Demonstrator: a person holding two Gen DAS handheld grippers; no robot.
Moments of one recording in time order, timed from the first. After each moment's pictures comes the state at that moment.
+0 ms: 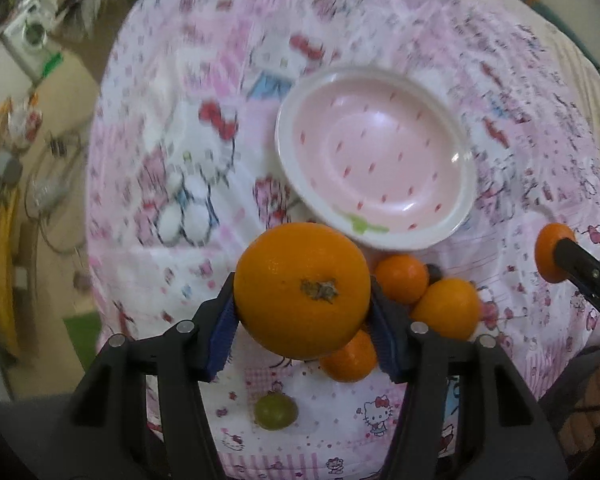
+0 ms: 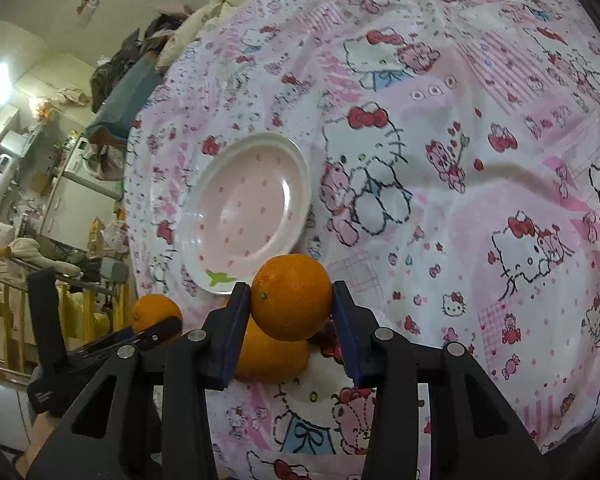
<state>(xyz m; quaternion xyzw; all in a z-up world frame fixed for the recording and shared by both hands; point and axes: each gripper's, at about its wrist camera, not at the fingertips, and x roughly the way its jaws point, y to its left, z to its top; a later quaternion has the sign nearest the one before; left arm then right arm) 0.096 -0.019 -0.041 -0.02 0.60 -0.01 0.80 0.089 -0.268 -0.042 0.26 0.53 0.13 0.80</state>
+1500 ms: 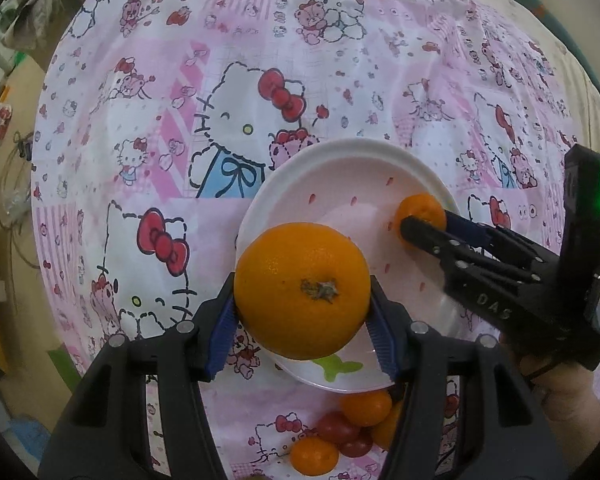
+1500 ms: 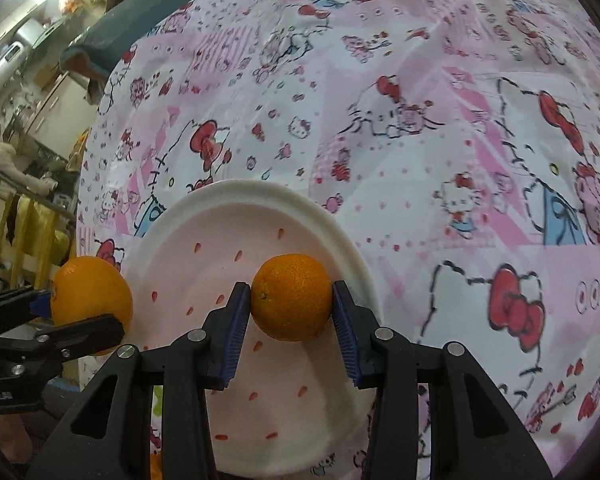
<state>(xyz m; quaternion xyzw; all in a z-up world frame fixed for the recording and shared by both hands) 0.220 -0.018 -0.057 -0.06 0.64 -0.04 0.76 0.261 -0.179 -0.109 0.08 0.58 0.22 0.78</state>
